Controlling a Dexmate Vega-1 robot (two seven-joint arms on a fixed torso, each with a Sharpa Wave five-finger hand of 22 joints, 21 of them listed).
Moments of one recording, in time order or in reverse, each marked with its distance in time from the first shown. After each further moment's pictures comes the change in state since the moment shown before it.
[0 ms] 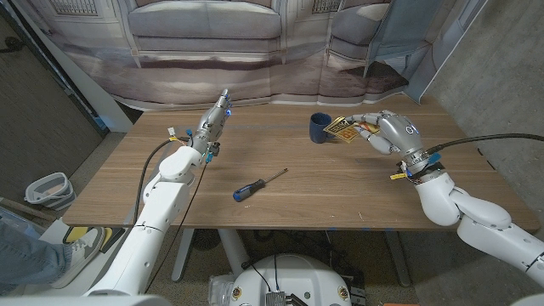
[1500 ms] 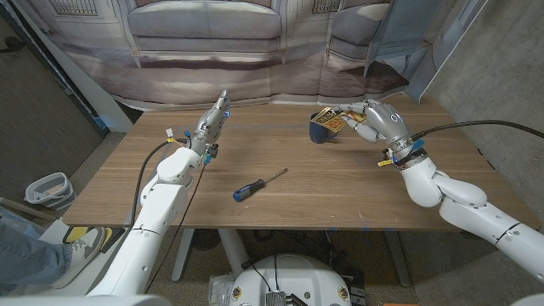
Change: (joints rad) left arm 0.021 -0.002 -0.016 -0.031 0.012 0.023 0.003; left_hand 0.004 0.004 -0.004 -0.001 0.000 0.000 0.000 0.000 0.000 -0.004 0.004 0.000 0.000 -0.001 0.001 0.000 0.000 0.000 0.000 0.000 0.000; right arm 0.226 0.053 -0.143 0.125 -0.021 0.086 0.002; right_hand 0.000 0.000 0.000 0.000 -0.004 -0.004 -0.004 0.000 0.004 -0.004 0.007 0.000 -0.002 -0.009 0.001 -0.005 0.005 -0.004 0.004 -0.004 0.000
